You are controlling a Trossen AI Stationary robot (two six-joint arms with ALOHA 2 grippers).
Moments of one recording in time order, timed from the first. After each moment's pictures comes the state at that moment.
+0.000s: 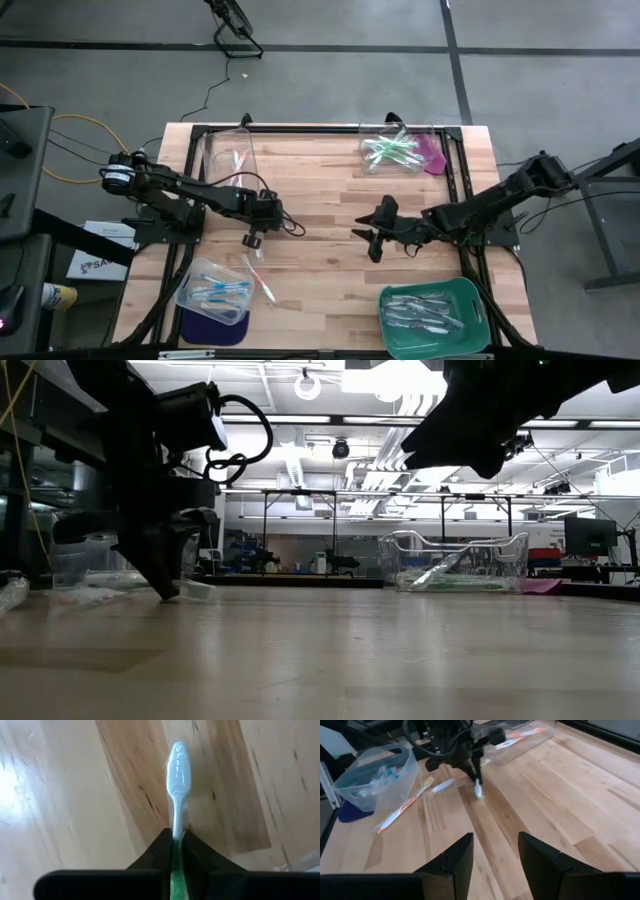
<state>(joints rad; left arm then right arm) -0.01 1.46 0.68 -0.41 -0.14 0.33 0.34 1.30 0.63 0.18 0.50 0.53</state>
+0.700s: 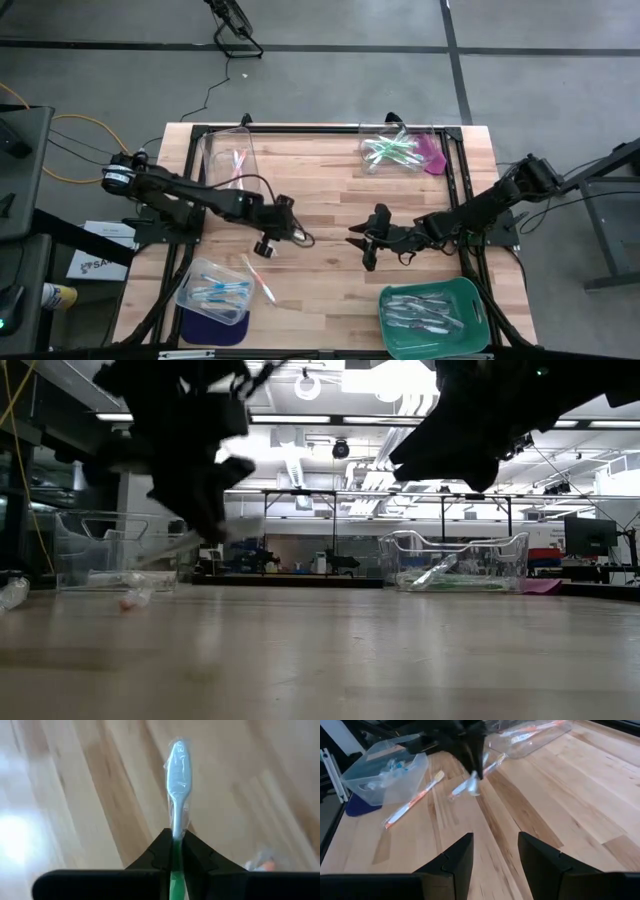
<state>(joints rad) -0.12 1.46 0.87 -0.42 -0.10 0.34 0.37 1.43 0.63 0.32 0.51 0.53</state>
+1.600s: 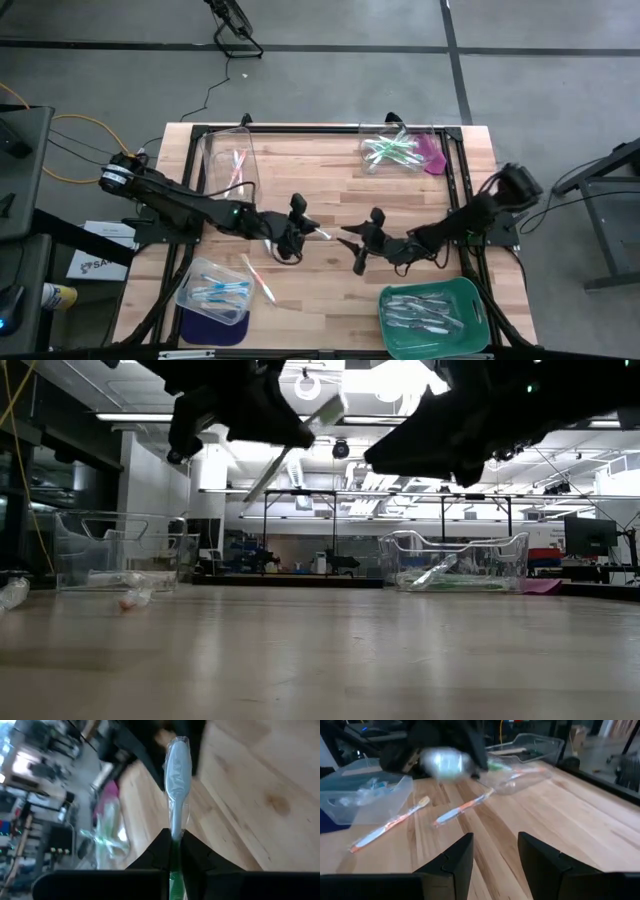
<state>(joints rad) -0.26 1.45 0.89 0.08 -0.43 0.72 0.43 1.63 0.63 0.68 0.74 0.29</state>
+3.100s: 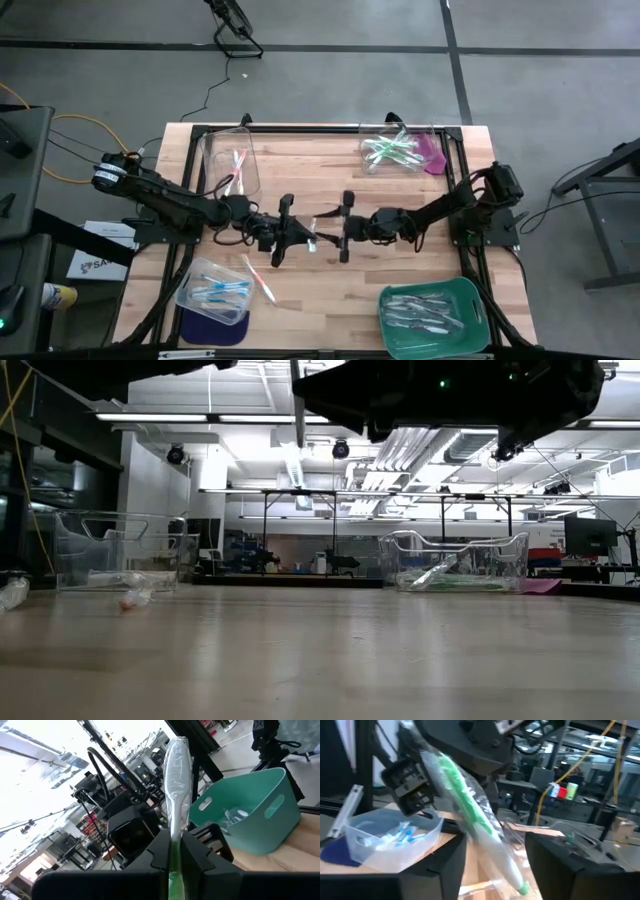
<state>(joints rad) -0.22 1.37 0.63 0.90 0.04 0.73 0.21 1.76 0.74 1.10 0.25 -0.20</state>
